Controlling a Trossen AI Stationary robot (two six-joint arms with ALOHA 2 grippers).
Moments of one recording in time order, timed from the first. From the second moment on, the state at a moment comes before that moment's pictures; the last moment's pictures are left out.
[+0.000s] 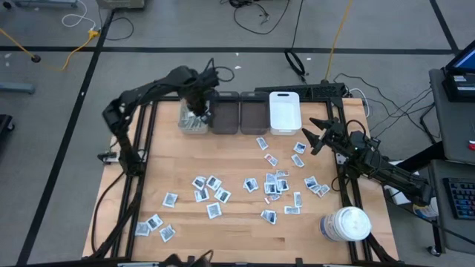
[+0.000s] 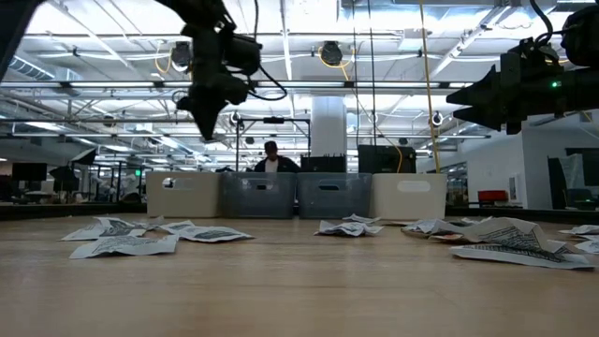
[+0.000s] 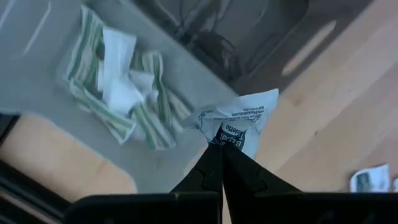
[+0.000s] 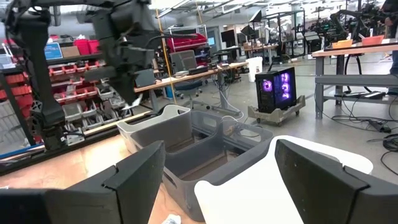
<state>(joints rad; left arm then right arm) 0.63 1.79 1.64 -1.35 0.03 -0.11 -0.50 0.02 0.01 0.07 0.10 0.17</state>
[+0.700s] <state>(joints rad) 0.63 2.20 1.93 -1.28 0.05 -0.08 -0.50 0.02 0.01 0.07 0.10 0.17</state>
